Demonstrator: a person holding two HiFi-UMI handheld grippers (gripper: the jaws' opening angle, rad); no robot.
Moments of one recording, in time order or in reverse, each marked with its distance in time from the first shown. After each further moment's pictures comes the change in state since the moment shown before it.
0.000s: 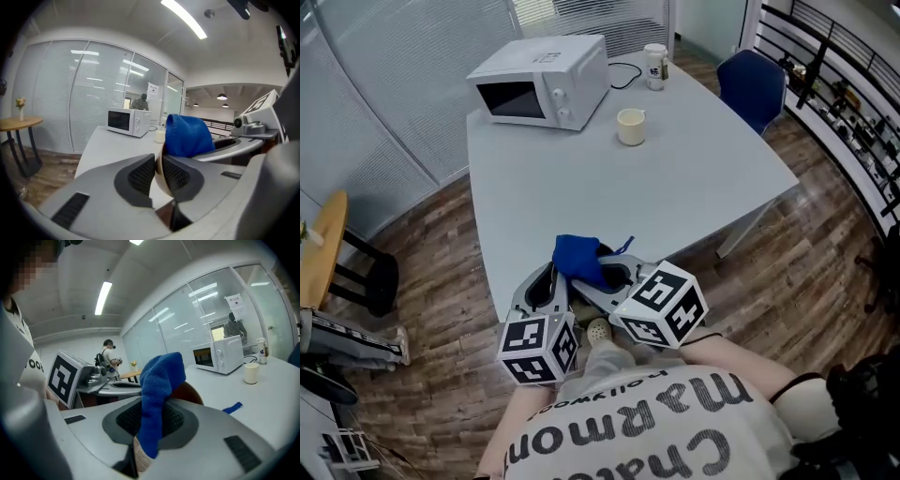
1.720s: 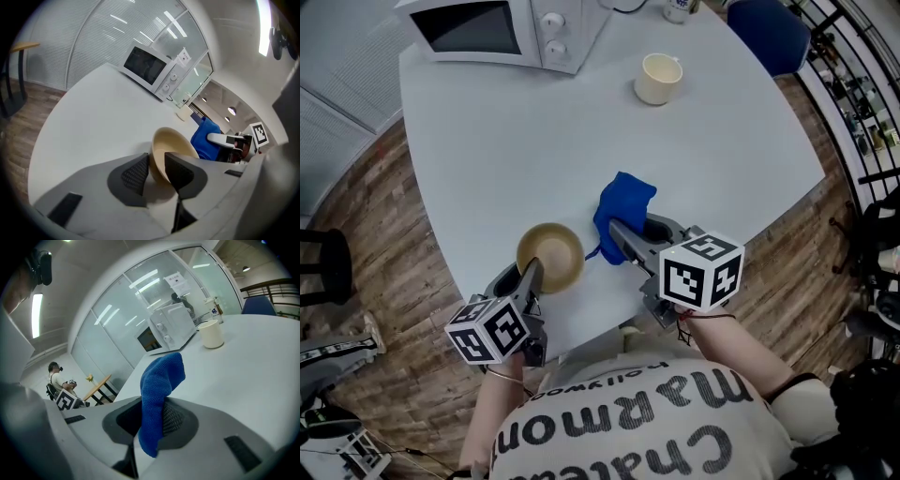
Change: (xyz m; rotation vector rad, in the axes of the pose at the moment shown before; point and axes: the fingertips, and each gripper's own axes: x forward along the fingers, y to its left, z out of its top) left arm 0.165 0.164 -0.106 -0.473 0.437 -0.185; right arm 0.110 -0.228 -0.027 0.518 0.068 -0.353
